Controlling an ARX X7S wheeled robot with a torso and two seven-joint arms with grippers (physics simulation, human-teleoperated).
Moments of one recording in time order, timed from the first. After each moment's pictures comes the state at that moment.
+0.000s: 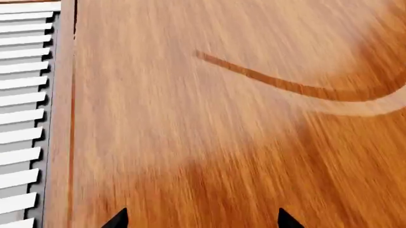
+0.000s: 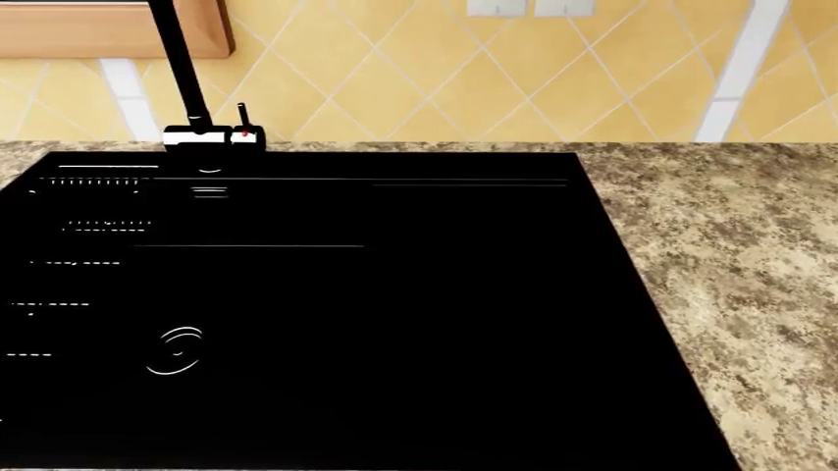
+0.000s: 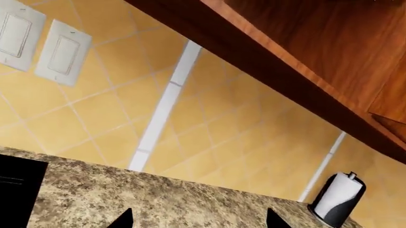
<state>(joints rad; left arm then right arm) -2.23 -0.53 1.44 -0.27 -1.37 -0.07 -0.52 2.16 1.56 -0.86 -0.65 2.29 1.33 1.29</state>
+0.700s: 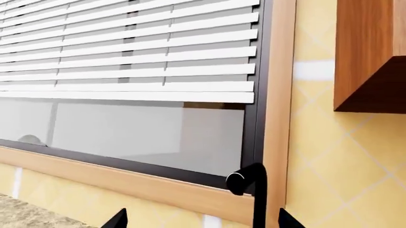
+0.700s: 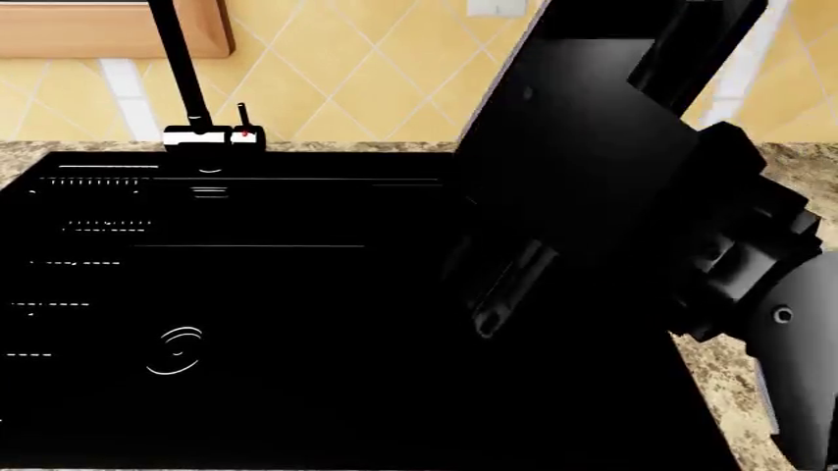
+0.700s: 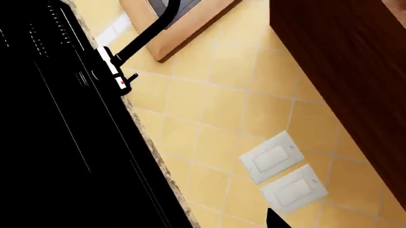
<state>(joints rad) -1.93 -1.54 1.62 0.80 -1.41 0.02 -1.25 2.07 0.72 -1.13 -0.68 1.89 1.17 0.91</state>
